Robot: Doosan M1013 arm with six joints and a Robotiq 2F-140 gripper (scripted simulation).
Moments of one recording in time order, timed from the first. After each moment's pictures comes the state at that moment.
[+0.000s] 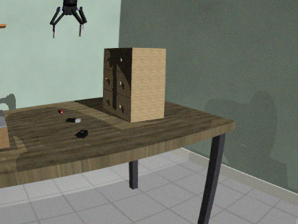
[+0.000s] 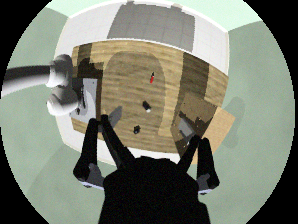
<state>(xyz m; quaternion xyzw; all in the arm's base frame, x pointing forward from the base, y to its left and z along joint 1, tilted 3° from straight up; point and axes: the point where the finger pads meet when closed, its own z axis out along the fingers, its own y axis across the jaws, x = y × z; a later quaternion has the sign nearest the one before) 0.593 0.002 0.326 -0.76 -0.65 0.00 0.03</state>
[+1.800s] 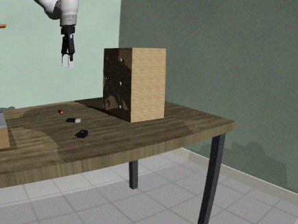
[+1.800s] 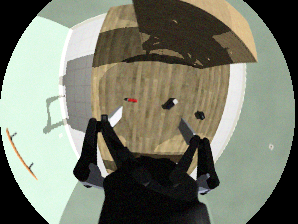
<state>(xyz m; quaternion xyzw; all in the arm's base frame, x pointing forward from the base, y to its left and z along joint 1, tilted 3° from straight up) 0.596 0.009 0.170 -0.99 0.12 0.00 0.02</state>
